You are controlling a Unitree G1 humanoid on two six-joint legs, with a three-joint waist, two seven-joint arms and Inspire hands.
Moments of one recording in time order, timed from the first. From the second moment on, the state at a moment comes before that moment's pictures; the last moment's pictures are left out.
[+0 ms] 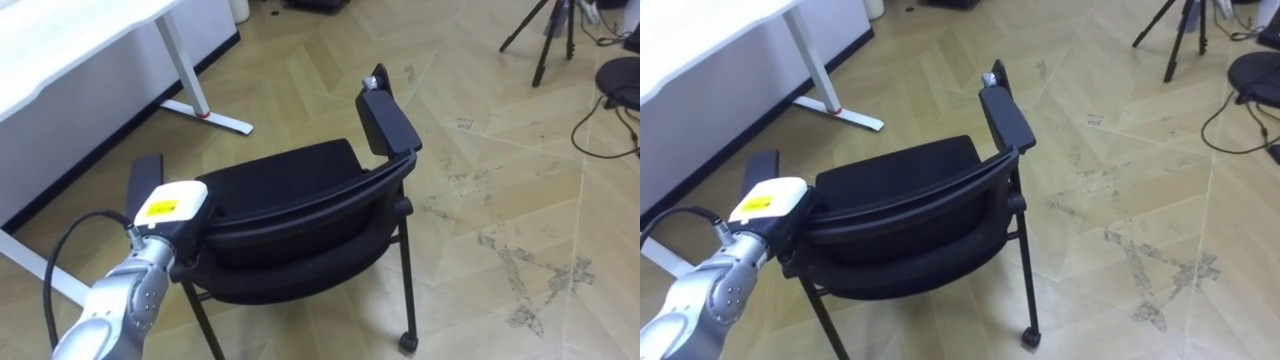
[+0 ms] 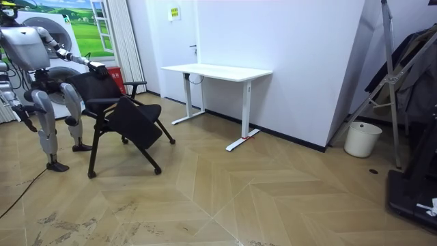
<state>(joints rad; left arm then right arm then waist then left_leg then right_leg) -0.04 0.41 -0.20 0.26 0.92 0.08 -0.11 0.09 -0.27 -0.14 1.27 0.51 0.07 0.16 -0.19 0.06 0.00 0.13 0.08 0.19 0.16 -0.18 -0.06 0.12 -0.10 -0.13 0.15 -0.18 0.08</state>
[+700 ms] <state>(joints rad) -0.04 0.42 -0.20 0.26 0.92 0.06 -0.09 0.06 -0.32 -0.14 1.15 0.12 0.05 0.08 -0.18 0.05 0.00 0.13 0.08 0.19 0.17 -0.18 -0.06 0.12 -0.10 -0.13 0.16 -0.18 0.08</state>
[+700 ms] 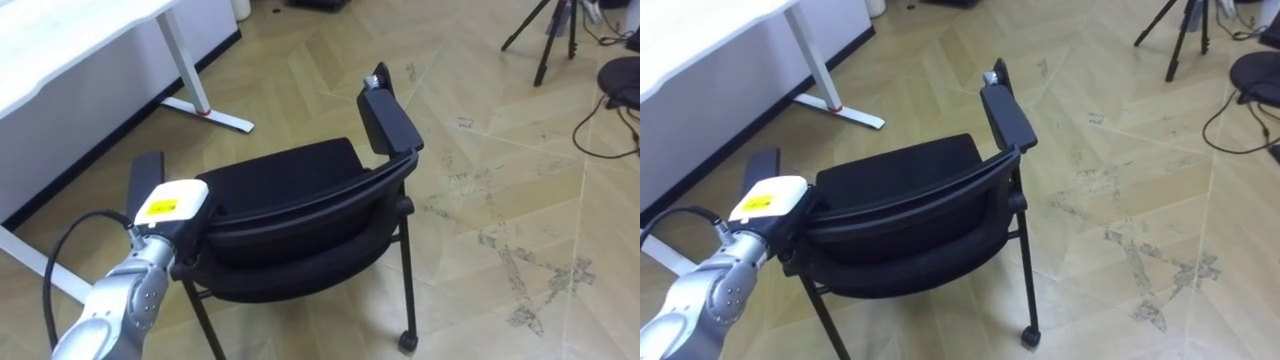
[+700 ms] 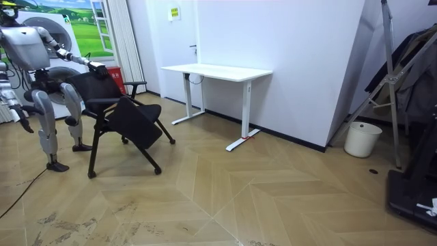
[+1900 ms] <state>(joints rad) -0.12 0.50 -0.24 0.21 0.93 -0.07 -0.09 -0.15 -0.45 0.05 0.16 -0.72 0.00 0.01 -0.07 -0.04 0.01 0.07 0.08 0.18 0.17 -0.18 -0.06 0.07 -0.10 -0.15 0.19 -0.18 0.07</state>
